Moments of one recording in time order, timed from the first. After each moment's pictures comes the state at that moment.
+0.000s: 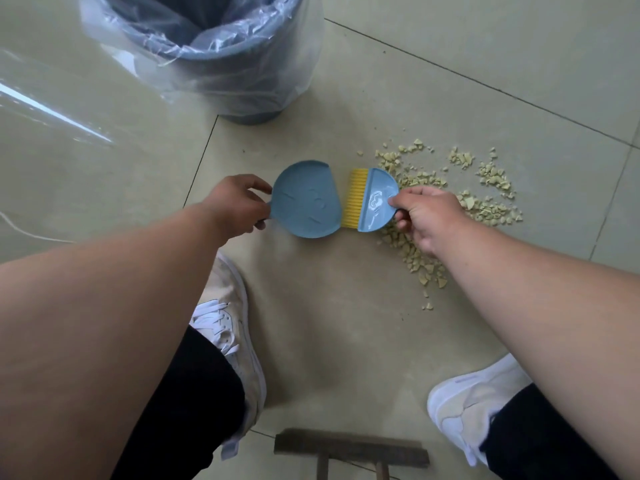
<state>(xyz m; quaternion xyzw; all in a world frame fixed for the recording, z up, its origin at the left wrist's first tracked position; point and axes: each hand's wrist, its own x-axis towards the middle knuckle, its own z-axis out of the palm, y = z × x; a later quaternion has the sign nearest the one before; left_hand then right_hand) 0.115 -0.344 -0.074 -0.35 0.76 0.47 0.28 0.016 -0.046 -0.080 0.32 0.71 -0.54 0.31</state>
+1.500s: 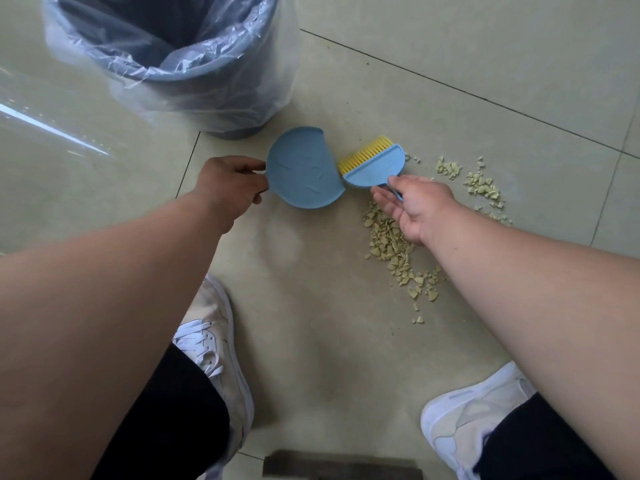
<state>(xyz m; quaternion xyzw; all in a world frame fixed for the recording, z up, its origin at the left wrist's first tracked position) 0.063 -0.331 -0.086 -0.41 0.72 0.54 0.14 -0.026 -0.050 -0.088 0.38 0.60 -0.64 0.29</state>
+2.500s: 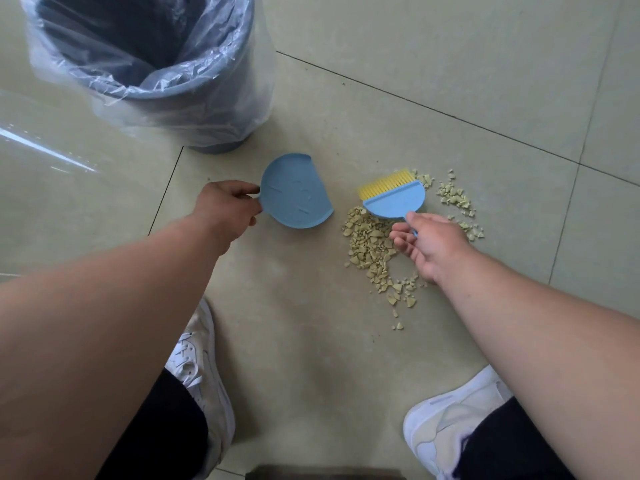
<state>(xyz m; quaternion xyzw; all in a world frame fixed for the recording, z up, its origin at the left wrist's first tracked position) 0.071 -0.298 -0.080 -0.41 0.72 0.53 0.16 0.004 0.019 -0.071 0.39 0.67 -0.57 0.27</state>
